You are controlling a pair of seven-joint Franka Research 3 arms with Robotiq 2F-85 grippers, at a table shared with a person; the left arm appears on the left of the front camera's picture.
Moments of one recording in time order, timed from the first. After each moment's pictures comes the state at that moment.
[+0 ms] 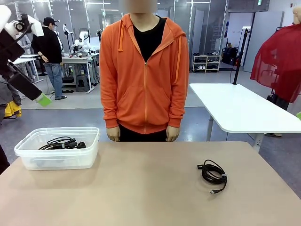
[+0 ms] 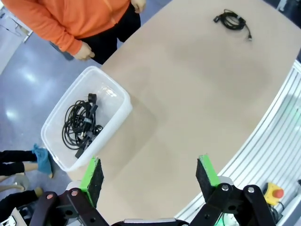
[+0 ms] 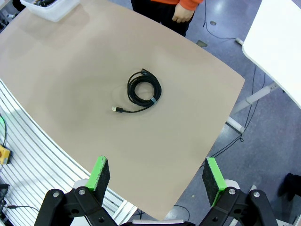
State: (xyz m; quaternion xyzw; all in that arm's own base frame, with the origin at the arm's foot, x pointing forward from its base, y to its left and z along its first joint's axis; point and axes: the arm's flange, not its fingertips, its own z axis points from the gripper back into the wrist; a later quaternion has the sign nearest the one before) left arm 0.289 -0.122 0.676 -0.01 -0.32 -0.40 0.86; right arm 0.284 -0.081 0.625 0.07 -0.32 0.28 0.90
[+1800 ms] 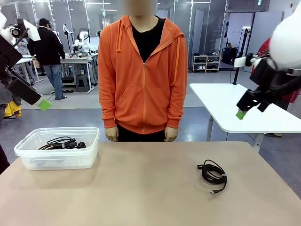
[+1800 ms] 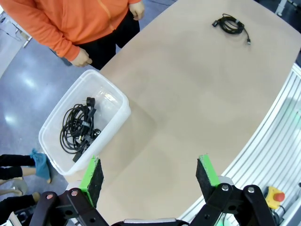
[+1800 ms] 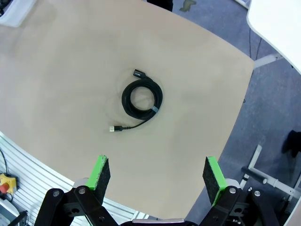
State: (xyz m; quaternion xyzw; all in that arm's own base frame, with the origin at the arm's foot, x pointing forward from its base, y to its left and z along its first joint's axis) left arm 0.286 -0.117 0.665 -0.02 -0.34 -0.40 0.85; right arm 0.418 0.043 0.597 0.01 -0.20 0.21 0.96
